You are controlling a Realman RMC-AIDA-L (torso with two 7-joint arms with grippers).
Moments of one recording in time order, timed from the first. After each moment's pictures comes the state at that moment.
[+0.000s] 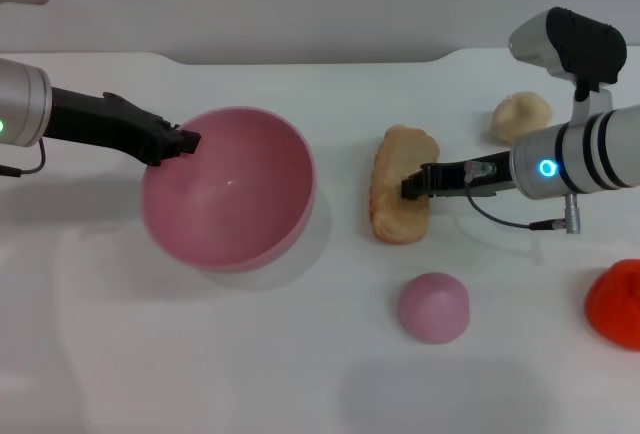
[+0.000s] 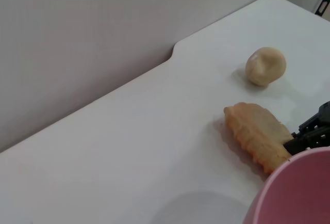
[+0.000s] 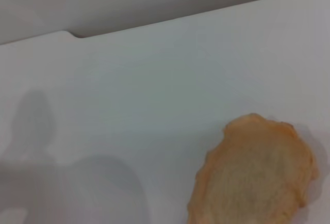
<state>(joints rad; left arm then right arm) -0.64 -2.00 0.93 0.96 2.27 1.40 -2.02 0.74 2.08 -1.30 -0.60 0.99 0.89 -0.50</state>
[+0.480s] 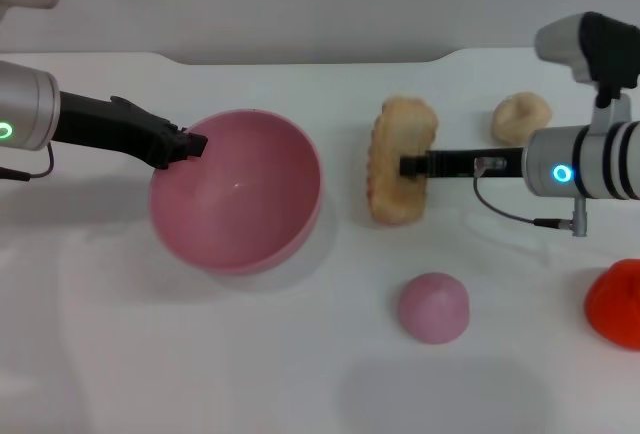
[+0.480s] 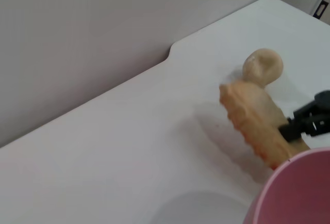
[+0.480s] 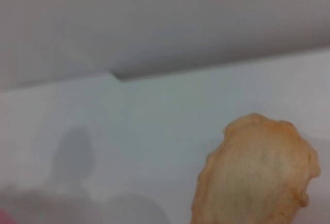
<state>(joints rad) -0.64 -2.01 0.93 0.96 2.27 1.39 -2.02 0.64 2.08 -1.30 -0.62 1.30 0.83 -0.88</state>
